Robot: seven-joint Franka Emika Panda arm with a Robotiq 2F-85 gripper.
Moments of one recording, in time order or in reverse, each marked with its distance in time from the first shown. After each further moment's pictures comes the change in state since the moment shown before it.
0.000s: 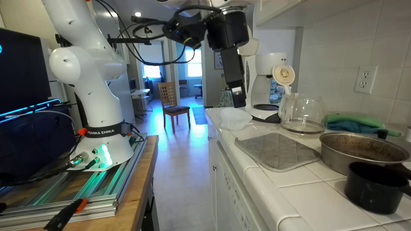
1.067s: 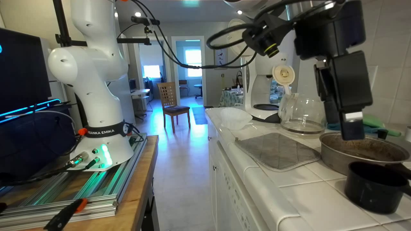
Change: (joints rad) arm -0.067 0.507 0.001 0.495 0.206 0.037 -0.002
